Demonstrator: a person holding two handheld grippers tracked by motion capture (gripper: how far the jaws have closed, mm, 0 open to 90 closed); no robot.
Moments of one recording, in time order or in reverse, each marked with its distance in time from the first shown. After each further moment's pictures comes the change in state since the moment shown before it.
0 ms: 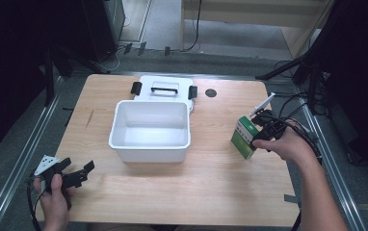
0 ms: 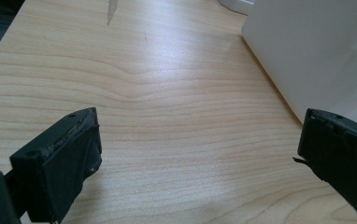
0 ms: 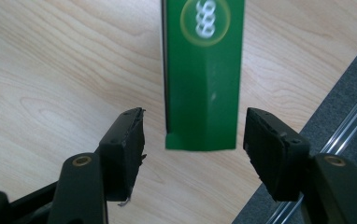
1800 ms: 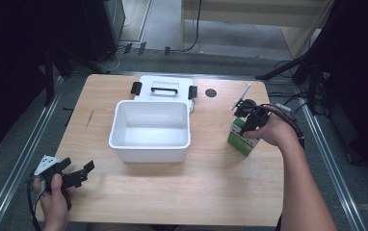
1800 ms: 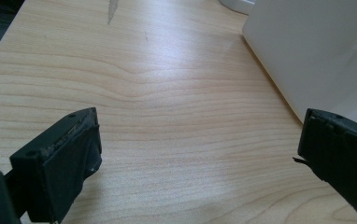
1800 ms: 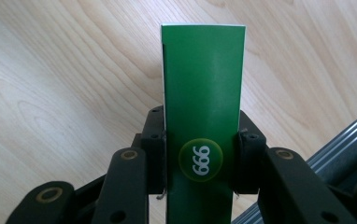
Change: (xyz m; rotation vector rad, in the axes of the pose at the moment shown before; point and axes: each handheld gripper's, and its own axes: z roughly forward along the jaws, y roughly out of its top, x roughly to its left) left arm 0.000 0.000 0.000 0.001 0.001 -0.003; right arm 0.021 0.046 -0.003 -0.024 -0.023 -0.307
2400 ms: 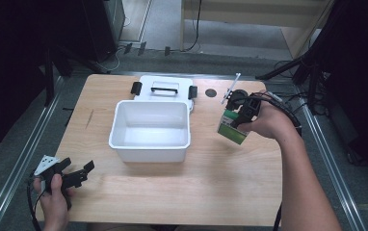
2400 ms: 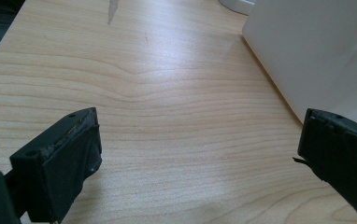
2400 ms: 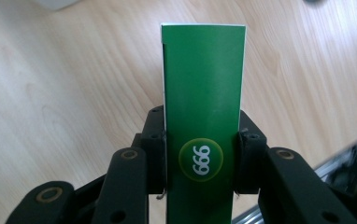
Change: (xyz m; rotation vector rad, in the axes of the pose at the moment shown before) left arm 0.000 0.000 0.000 -0.002 0.000 -0.001; right arm 0.016 0.026 -0.039 -0.083 -0.018 -0.226
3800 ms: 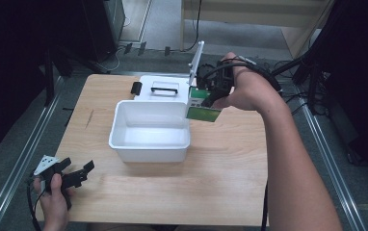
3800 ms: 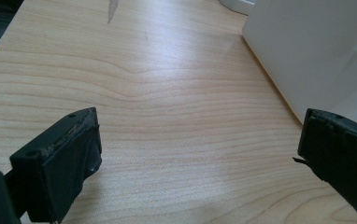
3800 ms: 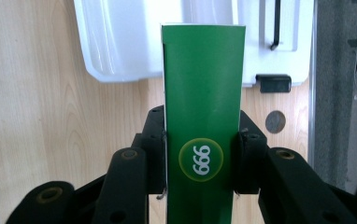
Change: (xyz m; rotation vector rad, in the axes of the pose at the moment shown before) left arm 0.001 0.000 0.000 0.000 -0.002 -0.007; right arm 0.027 0.091 -0.086 -0.123 0.020 -0.414
